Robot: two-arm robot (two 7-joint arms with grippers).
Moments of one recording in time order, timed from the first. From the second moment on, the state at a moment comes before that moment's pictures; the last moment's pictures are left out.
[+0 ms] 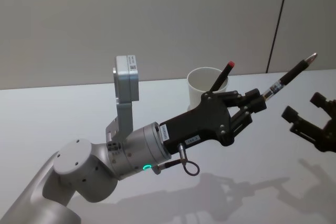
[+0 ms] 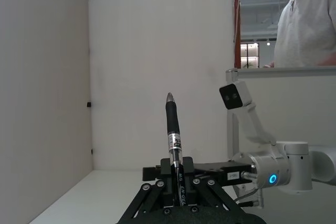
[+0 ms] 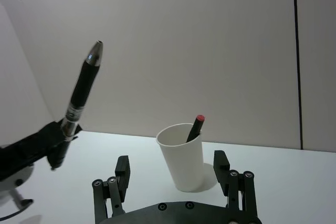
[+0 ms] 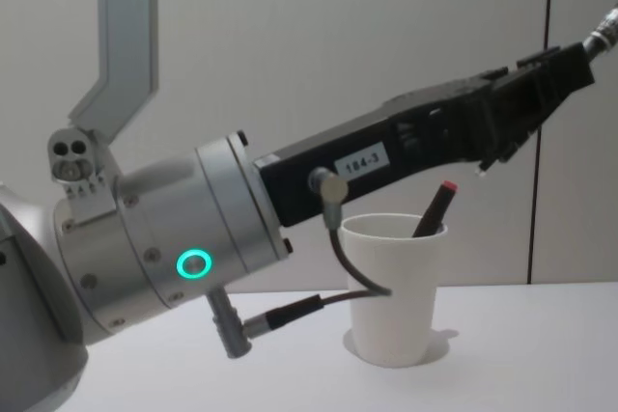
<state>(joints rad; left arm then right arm) -0.27 0.22 0.41 -1.54 -0.61 -0.04 -0.95 -0.28 0.60 -0.06 -1.98 0.77 -0.01 0.34</state>
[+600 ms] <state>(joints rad) -0.27 0.22 0.41 -1.54 -0.61 -0.04 -0.95 -0.36 0.69 0.02 -2.05 1.05 0.02 0.46</state>
